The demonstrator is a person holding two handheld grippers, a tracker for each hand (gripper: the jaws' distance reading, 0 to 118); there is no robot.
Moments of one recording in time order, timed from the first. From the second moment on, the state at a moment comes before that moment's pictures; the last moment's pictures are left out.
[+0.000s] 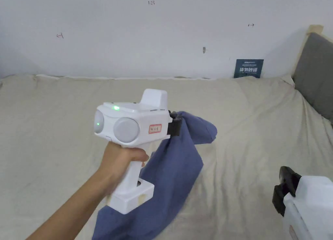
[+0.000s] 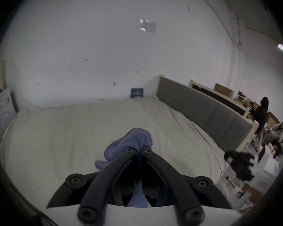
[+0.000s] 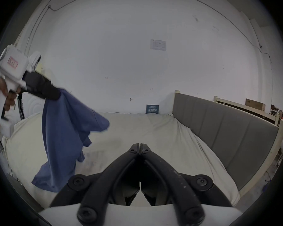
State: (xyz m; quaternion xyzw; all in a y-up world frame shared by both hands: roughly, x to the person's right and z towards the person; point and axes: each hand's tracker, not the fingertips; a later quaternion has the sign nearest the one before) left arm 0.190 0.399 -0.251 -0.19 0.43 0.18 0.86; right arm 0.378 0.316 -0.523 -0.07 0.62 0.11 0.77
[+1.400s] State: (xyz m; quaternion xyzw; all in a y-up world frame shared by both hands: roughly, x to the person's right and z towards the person) left arm 0.282 0.365 -0.133 -0.03 0.69 0.01 0.72; right arm 0.374 0.370 -0.485 -0.01 0.63 0.06 0.78
